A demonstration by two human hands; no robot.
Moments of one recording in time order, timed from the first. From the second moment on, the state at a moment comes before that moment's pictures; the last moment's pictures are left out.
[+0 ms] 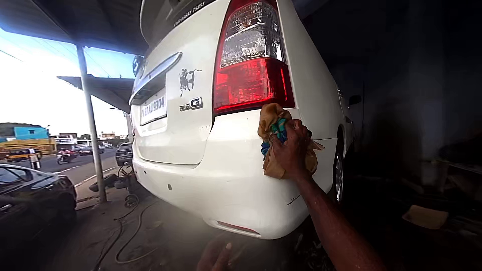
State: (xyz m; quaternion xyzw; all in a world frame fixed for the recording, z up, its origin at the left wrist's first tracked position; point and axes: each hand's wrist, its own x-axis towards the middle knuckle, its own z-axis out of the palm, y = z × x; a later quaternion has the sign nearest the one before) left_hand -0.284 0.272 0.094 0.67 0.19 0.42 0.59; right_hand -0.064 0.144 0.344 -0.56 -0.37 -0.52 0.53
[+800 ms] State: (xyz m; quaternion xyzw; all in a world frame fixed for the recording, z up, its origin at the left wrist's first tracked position) left_hand -0.187 0.255 0.122 0.71 0.33 0.51 0.36; right_hand 0.079 0.110 0.429 -0.46 -0.61 -0.39 0.51
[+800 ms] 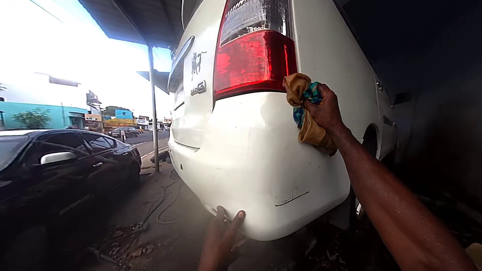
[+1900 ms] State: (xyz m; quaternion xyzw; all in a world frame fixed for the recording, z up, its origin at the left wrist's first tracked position) left_hand -0.289 0.439 0.106 0.76 -0.07 0.36 0.54; right_hand -0.175 0.305 0.425 -0.76 -0.22 -0.58 0.21
